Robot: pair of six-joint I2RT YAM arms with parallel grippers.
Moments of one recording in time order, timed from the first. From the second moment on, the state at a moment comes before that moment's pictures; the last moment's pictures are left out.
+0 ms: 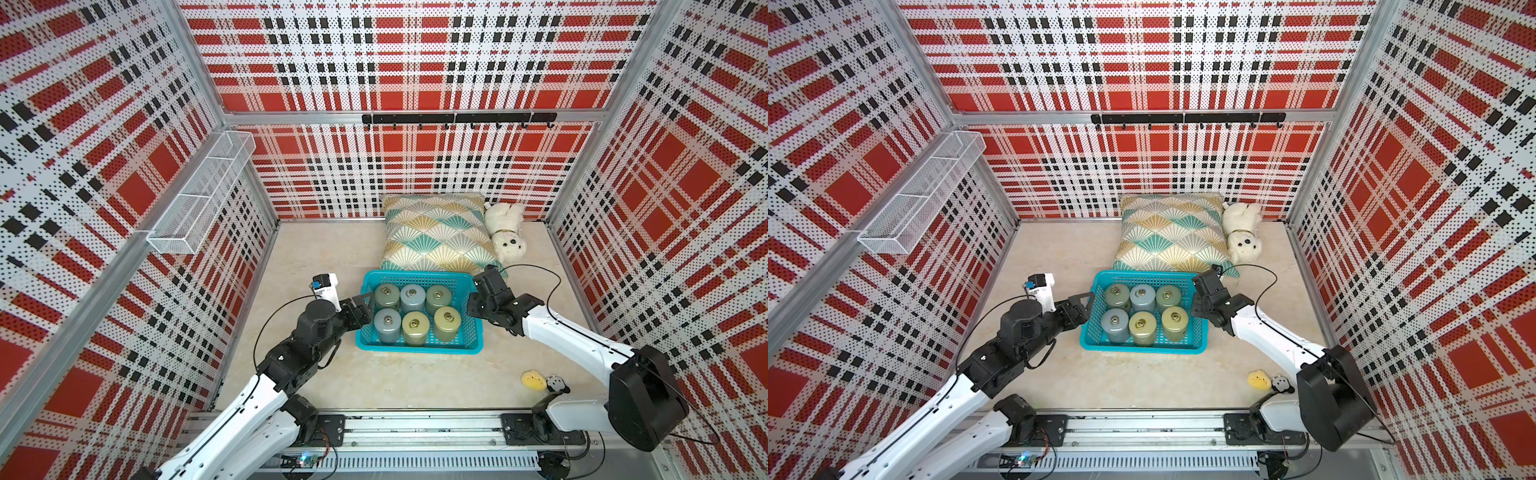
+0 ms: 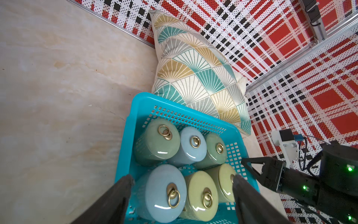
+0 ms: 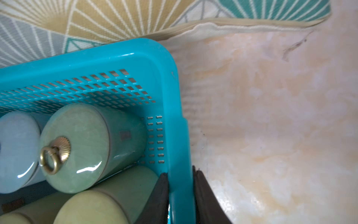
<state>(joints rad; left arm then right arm) -0.58 0.71 0.60 -0.27 -0.13 -0.73 0.49 1.34 0.84 -0.46 0.22 0.61</state>
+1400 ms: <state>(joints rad) -0.61 0.94 0.66 -0.19 -0.09 -0.74 0.34 1.05 0.79 -0.39 -0.01 0.47</state>
